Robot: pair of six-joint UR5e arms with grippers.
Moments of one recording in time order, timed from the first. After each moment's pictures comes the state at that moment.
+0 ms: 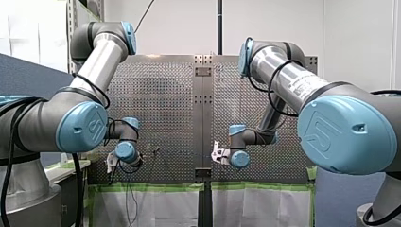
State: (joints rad) left arm 0.00 -2.32 -1.98 -2.38 -1.63 -1.65; right arm 2.12 -0.52 1.36 -0.69 1.64 1.74
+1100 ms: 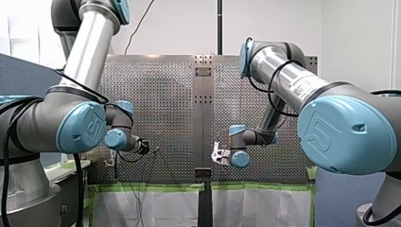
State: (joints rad) left arm -0.03 -2.02 -2.27 -2.25 -1.43 -1.81; right arm 2.11 -0.51 1.36 -0.67 1.64 1.74
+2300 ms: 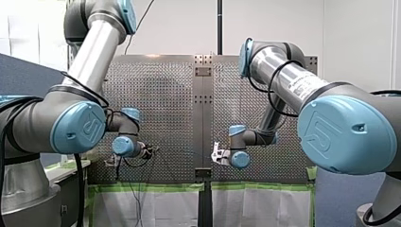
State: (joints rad) left arm -0.09 -2.15 -2.21 -2.19 -1.51 -1.68; right arm 2.11 -0.51 1.36 -0.68 1.63 1.75
